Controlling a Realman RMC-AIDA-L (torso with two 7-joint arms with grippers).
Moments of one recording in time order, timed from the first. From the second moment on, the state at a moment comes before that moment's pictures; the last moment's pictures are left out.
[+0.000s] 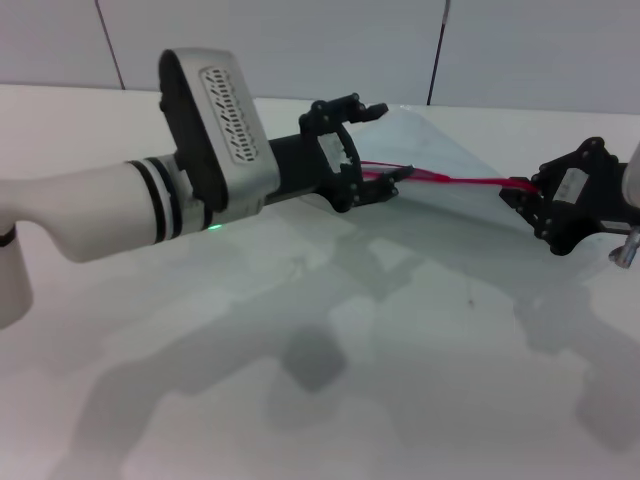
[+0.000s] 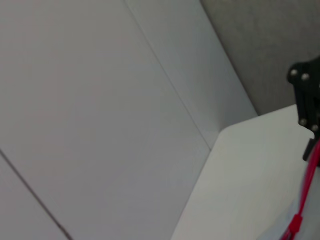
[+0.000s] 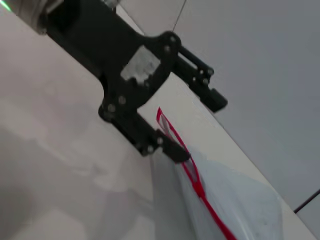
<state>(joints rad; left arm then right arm) -0.53 -1.97 1.84 0.83 -2.27 -0.67 2.49 0.26 2.03 -1.52 -1.61 -2.28 -1.06 1.99</state>
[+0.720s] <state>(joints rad) -0.60 -2.03 1.86 0.76 -2.15 -0.72 2.51 0.27 2.03 -1.52 -1.62 -2.28 -1.06 1.99</state>
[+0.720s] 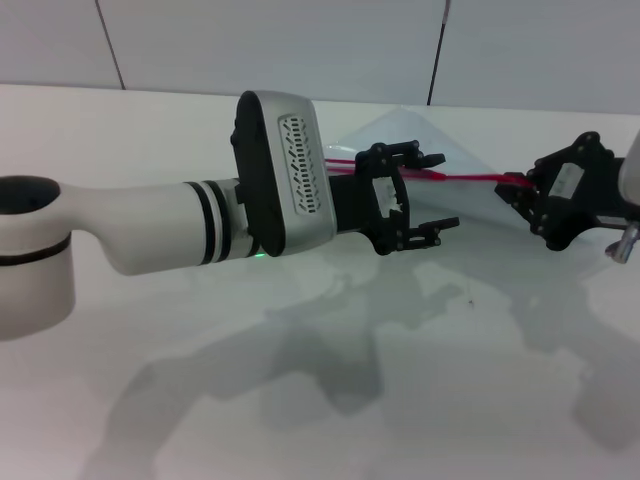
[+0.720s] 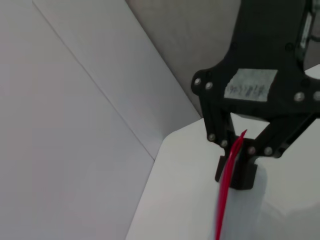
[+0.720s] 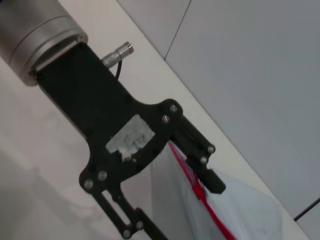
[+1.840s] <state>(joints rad) -0.63 -2.03 1.84 0.74 -2.15 -0.71 2.52 0.27 2.03 -1.52 -1.63 -2.28 -1.06 1.99</state>
